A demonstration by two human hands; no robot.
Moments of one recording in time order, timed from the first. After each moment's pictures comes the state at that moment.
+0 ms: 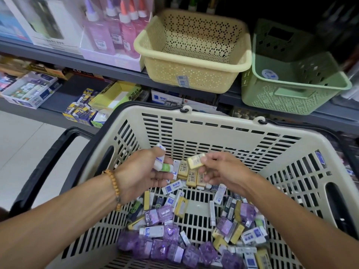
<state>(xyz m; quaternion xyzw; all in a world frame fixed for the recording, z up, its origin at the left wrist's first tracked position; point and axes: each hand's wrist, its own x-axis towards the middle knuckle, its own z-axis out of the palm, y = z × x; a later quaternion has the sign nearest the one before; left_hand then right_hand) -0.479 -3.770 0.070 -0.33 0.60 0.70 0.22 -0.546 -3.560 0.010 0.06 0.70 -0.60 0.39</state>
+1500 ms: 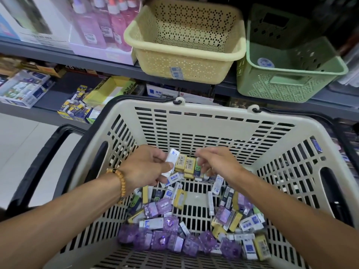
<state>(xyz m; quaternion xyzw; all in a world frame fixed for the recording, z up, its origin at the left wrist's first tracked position) -0.478 -3.771 0.049 -0.18 0.80 0.52 0.23 -0.534 -3.566 0.002 0.06 0.79 -0.53 0.30</state>
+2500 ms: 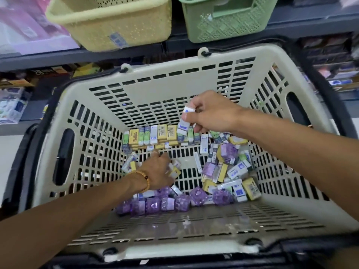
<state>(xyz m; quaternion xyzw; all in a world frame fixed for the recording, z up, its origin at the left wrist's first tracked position) -0.450 -3.721 -0.060 0.08 0.93 0.07 0.34 -0.518 -3.518 0.055 -0.06 0.84 -0.48 0.26</state>
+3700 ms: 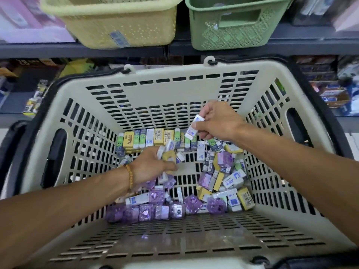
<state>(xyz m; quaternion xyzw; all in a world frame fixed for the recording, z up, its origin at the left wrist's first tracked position) -0.461 -3.705 -0.003 -0.14 0.76 0.52 0.36 -0.531 -3.508 0.033 0.06 0.84 -0.48 0.24</state>
